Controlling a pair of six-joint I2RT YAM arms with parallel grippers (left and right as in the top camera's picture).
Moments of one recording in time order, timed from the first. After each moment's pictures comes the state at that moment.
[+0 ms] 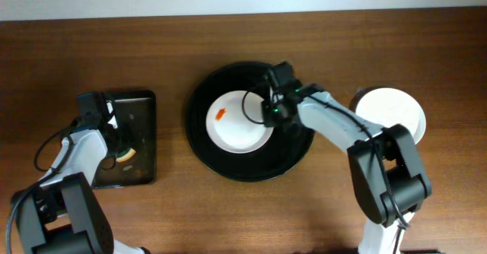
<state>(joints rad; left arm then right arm) 0.27 1.70 0.94 -0.48 -0.09 -0.10 0.42 1.98 1.32 -0.56 -0.06 0.28</state>
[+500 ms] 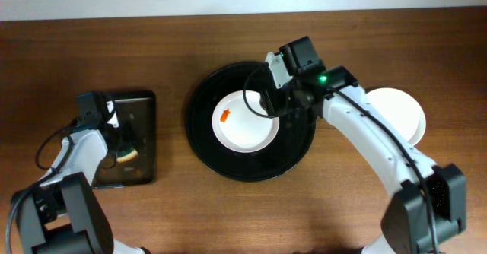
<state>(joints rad) 0.27 1.71 0.94 -0.45 -0.04 -0.08 0.40 1.74 1.47 -0.83 -0.24 0.06</state>
